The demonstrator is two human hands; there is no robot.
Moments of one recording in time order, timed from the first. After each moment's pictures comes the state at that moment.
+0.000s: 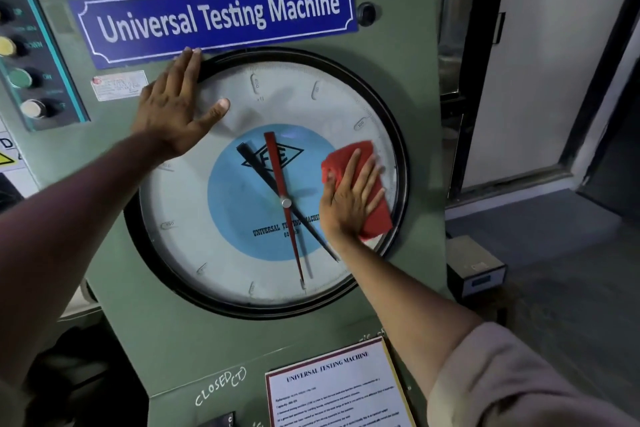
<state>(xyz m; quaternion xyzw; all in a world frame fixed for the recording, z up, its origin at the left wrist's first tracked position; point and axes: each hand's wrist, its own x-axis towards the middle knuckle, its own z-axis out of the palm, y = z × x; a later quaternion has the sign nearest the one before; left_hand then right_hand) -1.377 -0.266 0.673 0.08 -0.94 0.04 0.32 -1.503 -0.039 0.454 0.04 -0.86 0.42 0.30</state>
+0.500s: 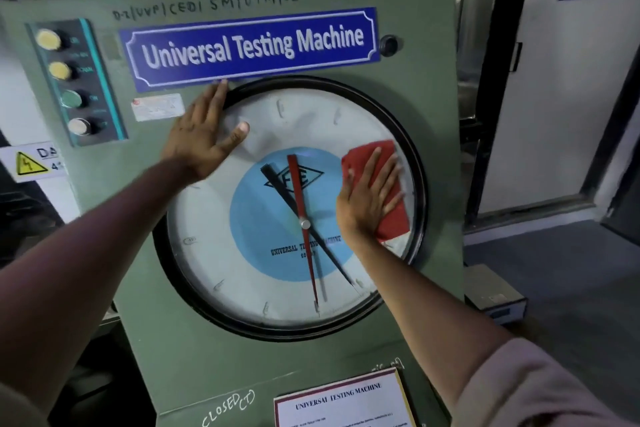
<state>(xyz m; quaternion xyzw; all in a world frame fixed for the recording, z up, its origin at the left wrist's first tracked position) -1.362 -0.270 0.675 0.09 -0.94 -0.02 0.32 -1.516 -0.051 0.505 0.03 -0.84 0.43 0.32</state>
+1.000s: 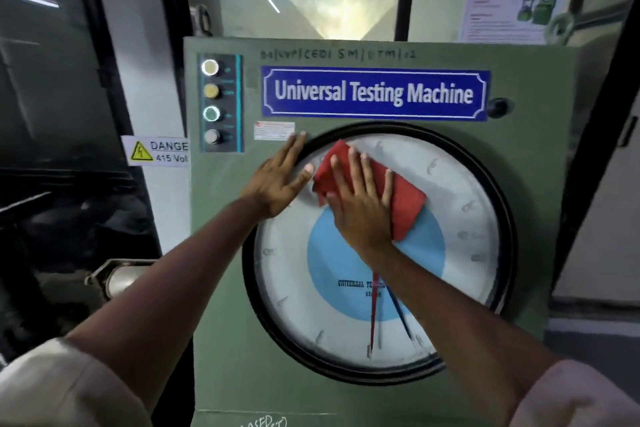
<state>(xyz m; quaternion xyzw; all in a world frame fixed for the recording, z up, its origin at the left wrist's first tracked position) -1.319 -0.298 0.646 0.10 -0.94 -0.11 0.31 -1.472 -0.150 0.566 0.40 -0.76 0.22 0.47</state>
